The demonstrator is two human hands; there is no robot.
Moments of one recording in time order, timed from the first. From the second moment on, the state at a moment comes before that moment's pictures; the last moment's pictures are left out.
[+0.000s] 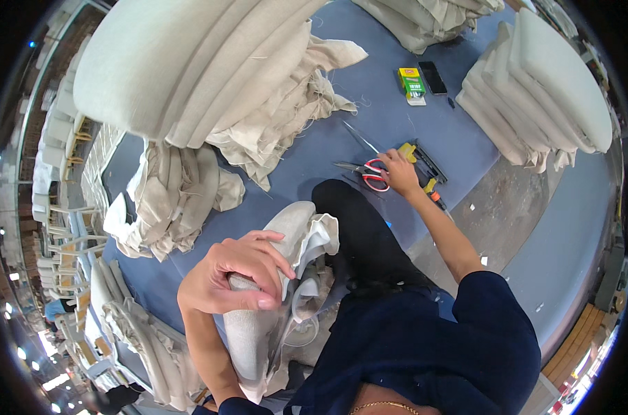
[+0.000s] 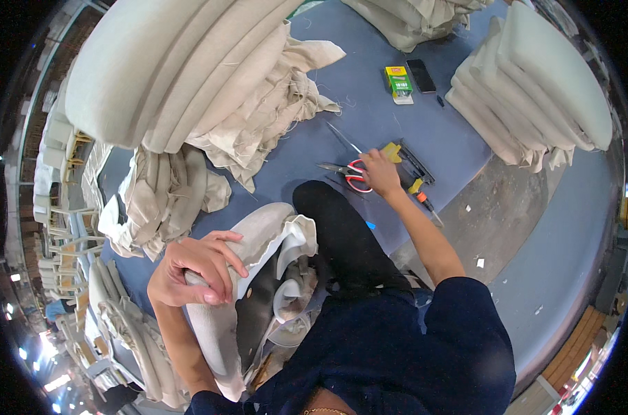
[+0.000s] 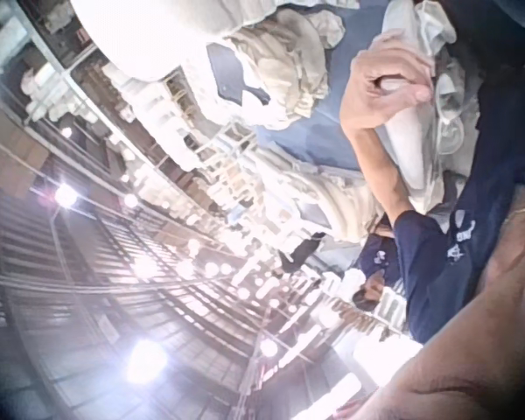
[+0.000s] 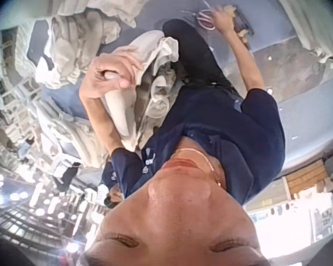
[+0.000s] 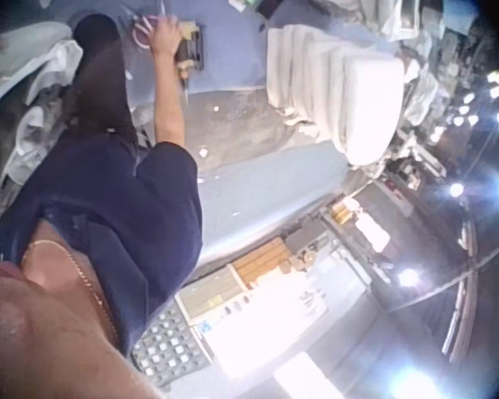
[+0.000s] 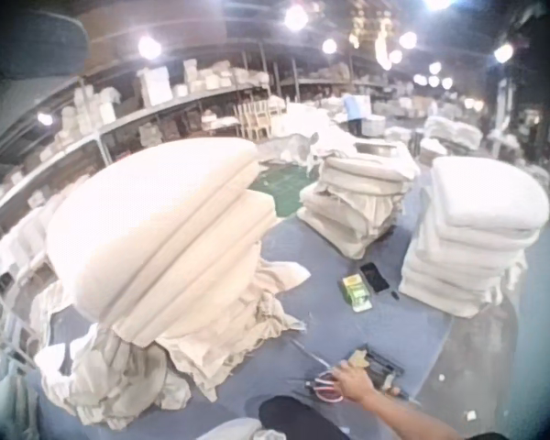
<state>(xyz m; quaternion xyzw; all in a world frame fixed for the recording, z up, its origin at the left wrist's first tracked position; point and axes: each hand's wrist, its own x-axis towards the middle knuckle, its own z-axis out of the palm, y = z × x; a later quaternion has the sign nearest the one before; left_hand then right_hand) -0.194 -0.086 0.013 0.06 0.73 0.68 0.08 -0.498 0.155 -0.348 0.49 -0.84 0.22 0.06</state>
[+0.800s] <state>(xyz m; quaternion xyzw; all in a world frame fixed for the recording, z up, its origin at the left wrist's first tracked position) -0.209 -0.103 -0.012 0.02 0.76 0.64 -0.08 -0.487 0.187 -0.340 0.31 -0.73 0.30 -0.53</state>
